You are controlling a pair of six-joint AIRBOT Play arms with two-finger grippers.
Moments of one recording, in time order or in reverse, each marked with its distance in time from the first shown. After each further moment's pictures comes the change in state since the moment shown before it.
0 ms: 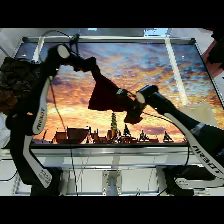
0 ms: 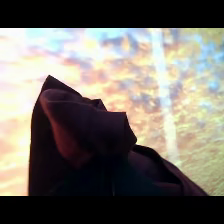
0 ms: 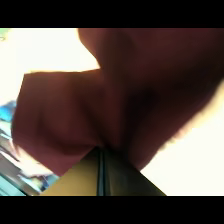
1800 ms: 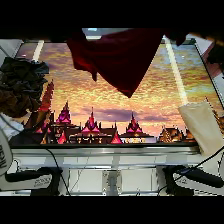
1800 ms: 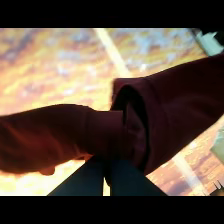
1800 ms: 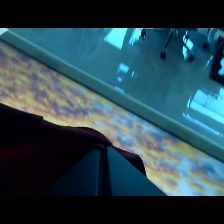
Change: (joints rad) left arm 0.019 0.522 0.035 -0.113 -0.112 0.215; right arm -0.331 0.154 0.755 0.275 -0.288 -0.064
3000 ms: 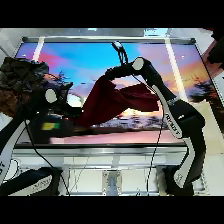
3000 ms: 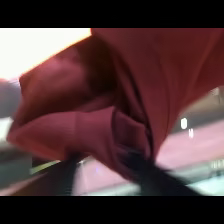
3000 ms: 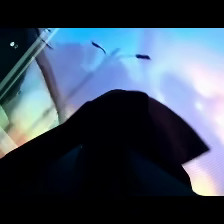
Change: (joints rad) left arm -0.069 0.153 -1.109 0.323 0.138 -0.151; right arm 0.193 -0.649 -0.006 0.417 0.004 0.005
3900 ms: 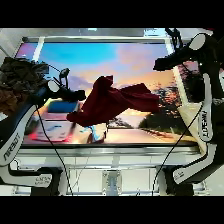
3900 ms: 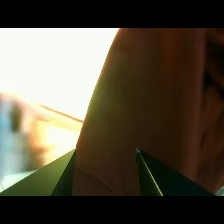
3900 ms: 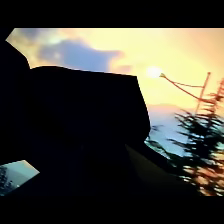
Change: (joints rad) left arm 0.106 -0.293 0.144 -0.298 0.302 0.152; right arm -0.370 0.224 0.031 -0.287 0.467 0.101
